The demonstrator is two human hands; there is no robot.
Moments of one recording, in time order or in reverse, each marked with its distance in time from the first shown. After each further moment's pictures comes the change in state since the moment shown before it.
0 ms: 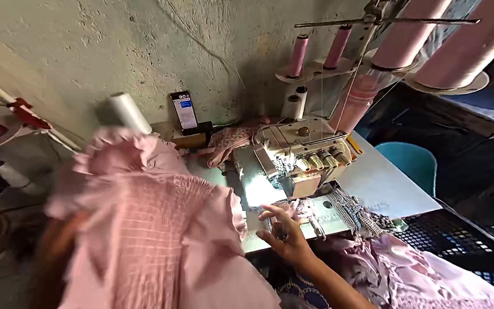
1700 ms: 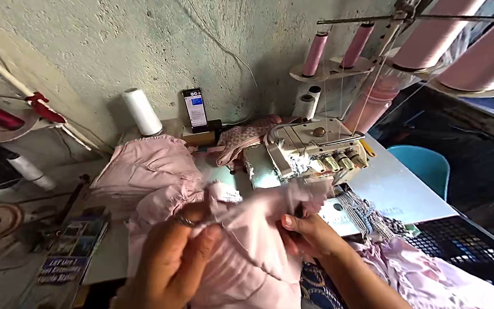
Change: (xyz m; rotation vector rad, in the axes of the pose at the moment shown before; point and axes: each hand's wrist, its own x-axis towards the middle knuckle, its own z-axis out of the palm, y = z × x) left_hand -0.124 0.155 0.025 -0.659 -0.489 1.012; right_hand 0.044 -0.077 -0.010 0.801 -0.230 0.326
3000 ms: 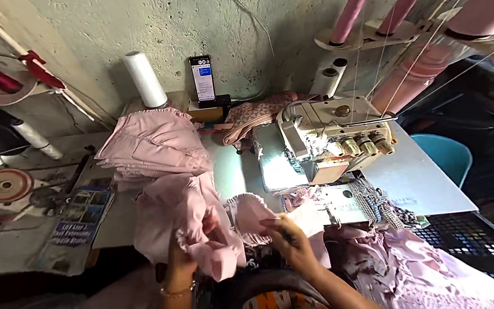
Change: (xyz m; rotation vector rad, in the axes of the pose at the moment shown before) left_hand -0.136 -0.079 0.054 -0.677 0.671 -0.896; right_hand -0.052 0.107 -0.021 -0.653 0.188 -0.180
